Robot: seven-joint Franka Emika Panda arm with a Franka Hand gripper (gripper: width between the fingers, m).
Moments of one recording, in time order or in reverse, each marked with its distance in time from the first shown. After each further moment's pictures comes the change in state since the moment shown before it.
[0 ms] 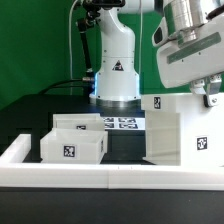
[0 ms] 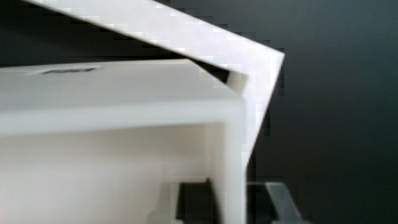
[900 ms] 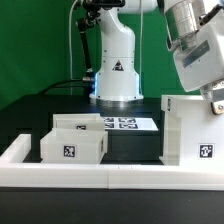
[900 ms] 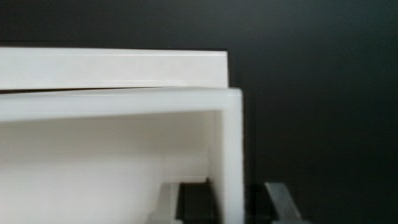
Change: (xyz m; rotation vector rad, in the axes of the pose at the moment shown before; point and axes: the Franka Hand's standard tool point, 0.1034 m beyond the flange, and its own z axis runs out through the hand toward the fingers) arm -0.002 -0.023 0.014 0.005 -0.038 0.271
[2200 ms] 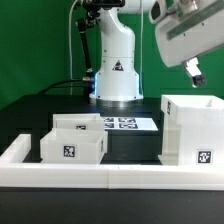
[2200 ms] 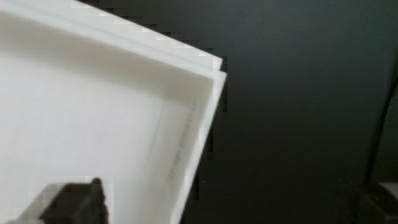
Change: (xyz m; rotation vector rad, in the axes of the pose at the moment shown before) arm -0.001 -0.010 -0.056 -0.011 -0.044 -0.355
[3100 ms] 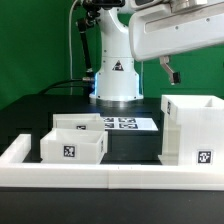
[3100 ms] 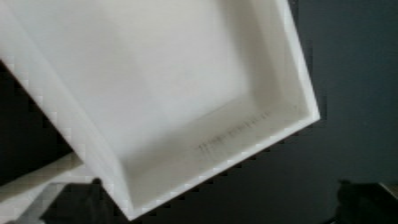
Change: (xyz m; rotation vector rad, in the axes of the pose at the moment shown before) arm 0.006 0.017 -0.002 -0.123 -0.021 -0.862
